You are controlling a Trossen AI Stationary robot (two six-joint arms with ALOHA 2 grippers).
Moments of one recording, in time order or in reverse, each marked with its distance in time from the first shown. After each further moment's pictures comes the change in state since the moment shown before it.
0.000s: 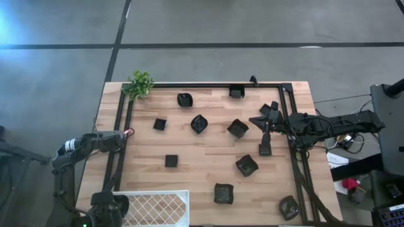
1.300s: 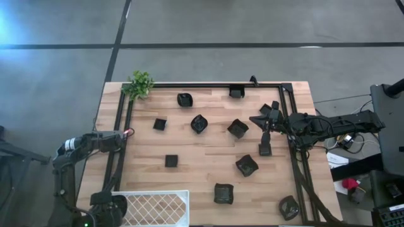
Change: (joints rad) left arm 0.005 -0.009 -0.032 0.025 0.036 -0.052; right arm 0.000 0.000 0.000 0.000 0.028 0.000
